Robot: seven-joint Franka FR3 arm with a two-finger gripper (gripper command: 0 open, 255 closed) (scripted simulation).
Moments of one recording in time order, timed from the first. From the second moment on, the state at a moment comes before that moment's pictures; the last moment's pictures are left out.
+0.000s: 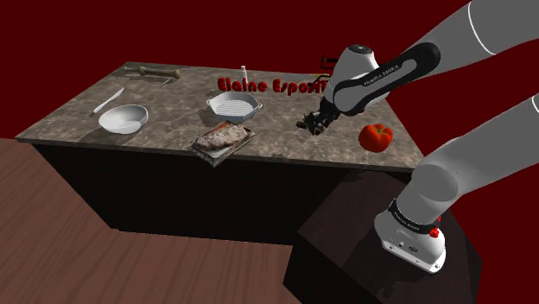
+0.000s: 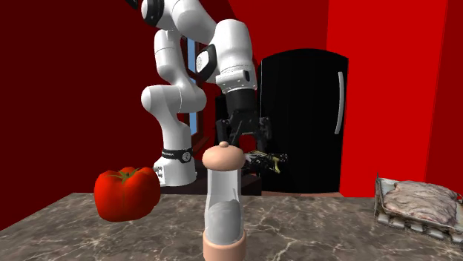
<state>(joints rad) -0.24 -0.36 0.06 -2.78 -0.01 2.67 0.17</state>
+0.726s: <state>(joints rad) -0.22 -0.17 0.21 -2.53 -0.06 2.60 0.38</state>
